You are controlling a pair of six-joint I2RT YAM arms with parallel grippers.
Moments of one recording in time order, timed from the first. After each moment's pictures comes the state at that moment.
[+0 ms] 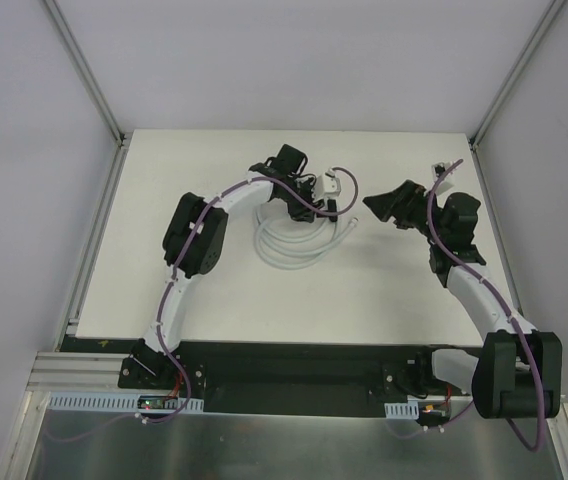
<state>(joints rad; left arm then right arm) -0.56 2.34 1.90 -0.53 0.60 0.72 0.04 1.16 0.65 0.33 -0.59 0.64</state>
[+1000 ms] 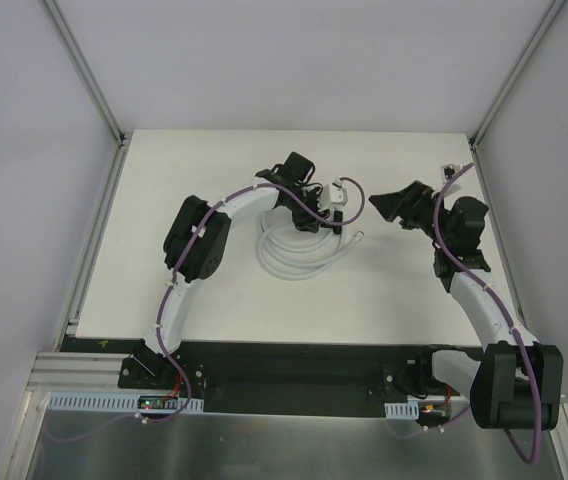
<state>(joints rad) -0.62 2.29 1.82 -0.54 0.58 0.71 0.01 1.10 0.62 0.35 -0.59 0.67</state>
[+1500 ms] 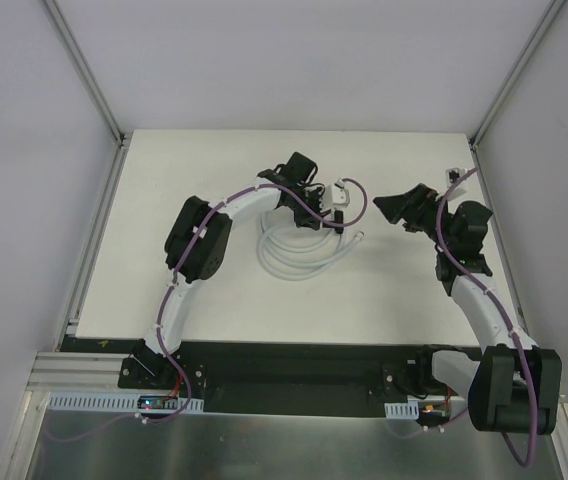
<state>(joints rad) -0.63 2.29 1.84 -0.55 0.56 0.72 -0.02 1.08 0.59 0.37 -0.59 0.67</state>
